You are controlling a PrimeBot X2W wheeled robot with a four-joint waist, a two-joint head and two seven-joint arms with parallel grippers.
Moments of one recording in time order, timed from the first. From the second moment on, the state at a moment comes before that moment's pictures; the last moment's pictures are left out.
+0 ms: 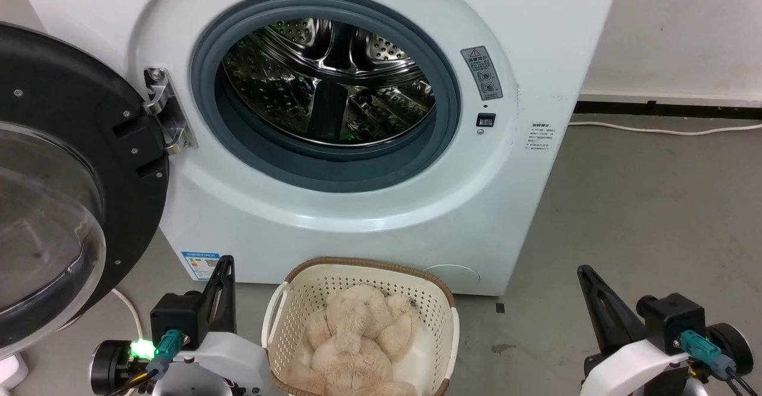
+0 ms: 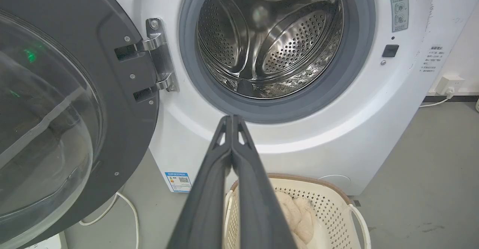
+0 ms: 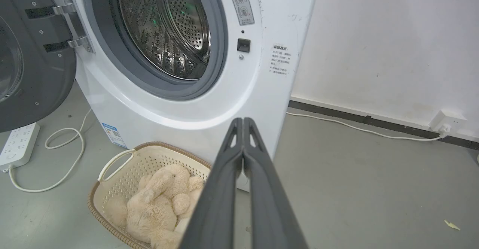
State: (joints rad) left arm -0.01 0.05 0.00 0.00 0.00 0.00 0.00; right arm 0.01 -0.05 0.00 0.00 0.01 0.13 0.00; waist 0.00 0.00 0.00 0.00
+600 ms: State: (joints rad) left arm -0.01 0.05 0.00 0.00 0.00 0.00 0.00; right arm 0.01 -0.05 0.00 0.00 0.01 0.13 0.00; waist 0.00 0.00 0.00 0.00
